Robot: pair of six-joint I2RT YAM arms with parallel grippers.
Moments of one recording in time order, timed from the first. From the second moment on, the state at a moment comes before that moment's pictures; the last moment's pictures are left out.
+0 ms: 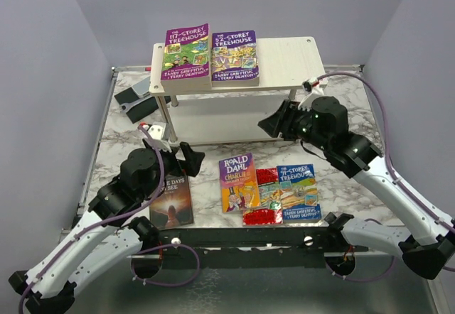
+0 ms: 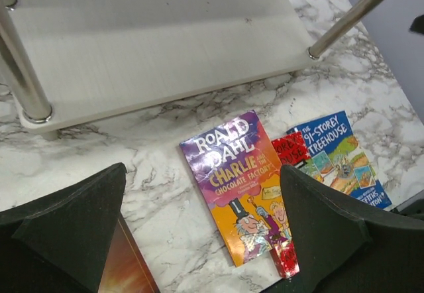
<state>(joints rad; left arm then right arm) -0.73 0.53 0.75 -0.47 -0.22 -0.43 0.66 1.06 1.17 -0.42 0.01 0.65</state>
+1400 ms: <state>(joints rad) -0.73 1.19 0.32 0.28 0.12 -0.85 0.66 1.40 0.59 -0.01 -0.35 0.78</state>
